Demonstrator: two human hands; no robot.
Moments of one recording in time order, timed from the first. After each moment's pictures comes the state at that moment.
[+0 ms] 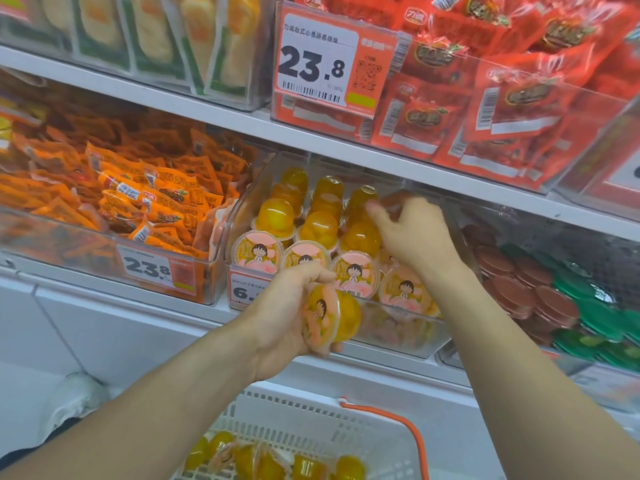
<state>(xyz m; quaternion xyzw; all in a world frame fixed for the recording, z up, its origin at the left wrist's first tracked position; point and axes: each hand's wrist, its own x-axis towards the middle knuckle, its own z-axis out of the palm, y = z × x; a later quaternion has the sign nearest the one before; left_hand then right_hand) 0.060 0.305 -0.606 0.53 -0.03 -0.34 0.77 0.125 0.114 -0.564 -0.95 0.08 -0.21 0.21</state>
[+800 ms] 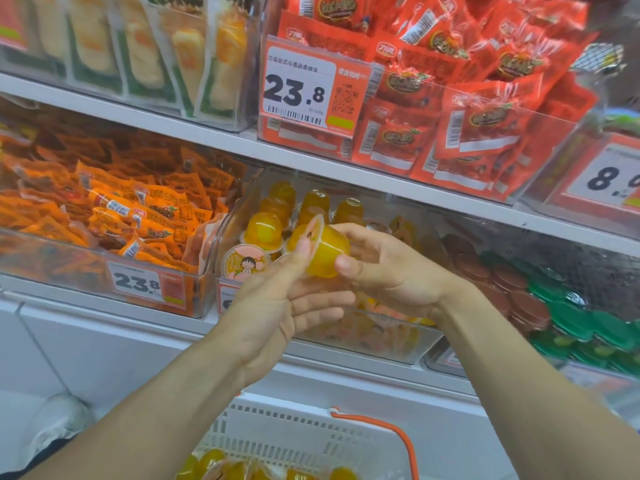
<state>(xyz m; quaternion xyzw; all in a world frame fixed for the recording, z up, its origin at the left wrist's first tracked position) 0.057 0.304 -0.594 0.47 -0.09 -0.20 0.85 0.082 0.117 -0.561 -0.72 -0.16 0.18 0.65</state>
